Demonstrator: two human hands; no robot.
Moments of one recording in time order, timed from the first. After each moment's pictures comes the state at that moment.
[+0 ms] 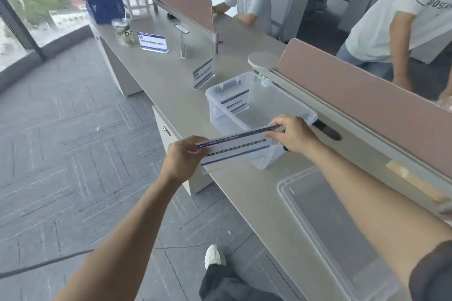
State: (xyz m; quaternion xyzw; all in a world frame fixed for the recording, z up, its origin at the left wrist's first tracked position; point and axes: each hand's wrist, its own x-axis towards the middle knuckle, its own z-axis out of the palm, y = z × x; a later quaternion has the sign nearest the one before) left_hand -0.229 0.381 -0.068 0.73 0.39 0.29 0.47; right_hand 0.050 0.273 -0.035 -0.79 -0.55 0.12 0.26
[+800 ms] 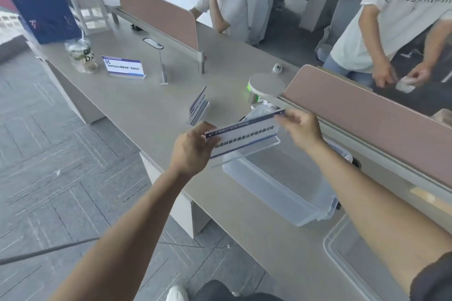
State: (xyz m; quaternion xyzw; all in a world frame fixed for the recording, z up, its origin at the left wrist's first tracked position) left_hand -0.147 0.674 -0.038 0.84 0.27 0.30 0.37; right_hand 0.084 0.515 -0.012 -0.80 -0.28 0.13 0.51
